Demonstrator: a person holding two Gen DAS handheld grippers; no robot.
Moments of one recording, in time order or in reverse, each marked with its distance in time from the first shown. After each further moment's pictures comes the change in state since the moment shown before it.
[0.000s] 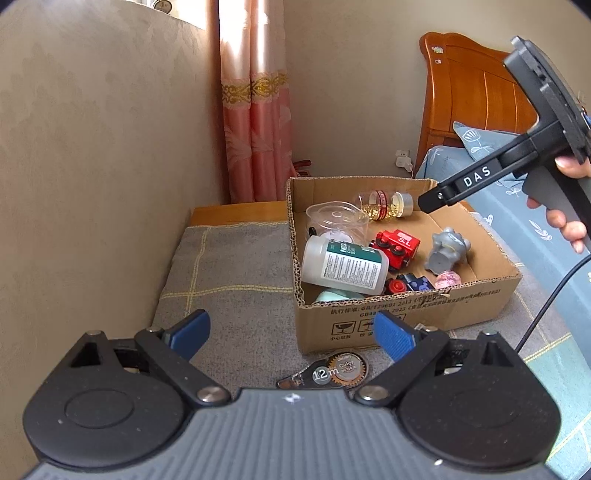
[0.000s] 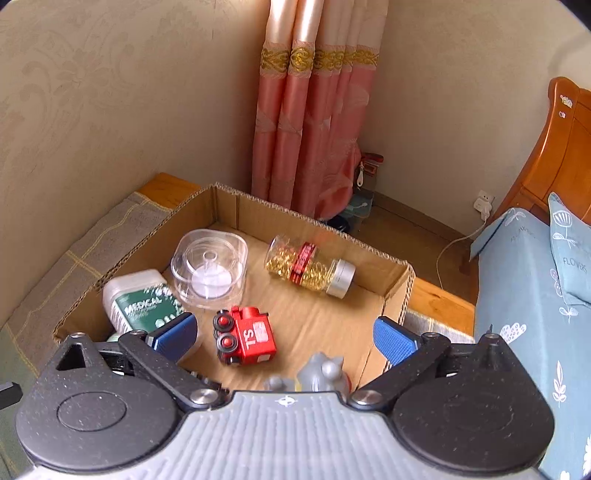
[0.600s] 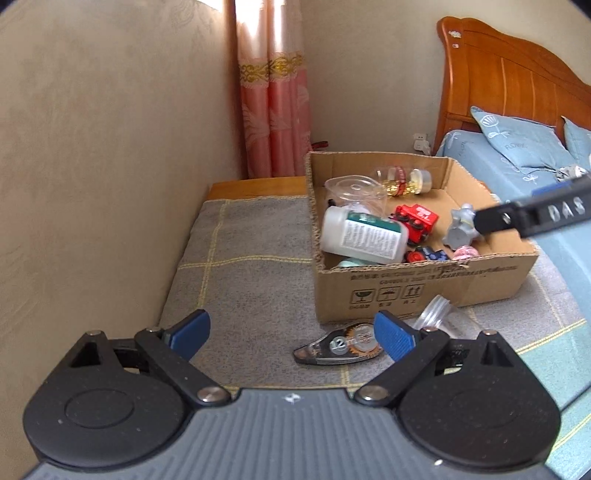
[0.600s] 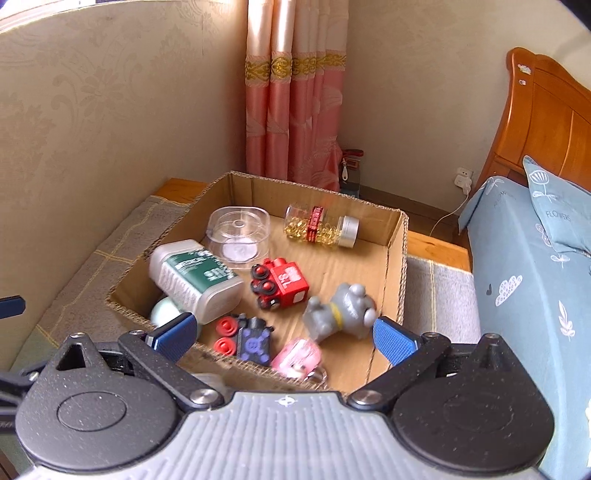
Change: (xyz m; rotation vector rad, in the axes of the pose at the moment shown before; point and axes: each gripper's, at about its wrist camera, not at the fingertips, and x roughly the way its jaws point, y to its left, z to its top) left arm 0.000 0.006 -0.014 -0.022 0.061 0.068; right arm -0.050 0.045 -0.067 0.143 -0.082 -0.033
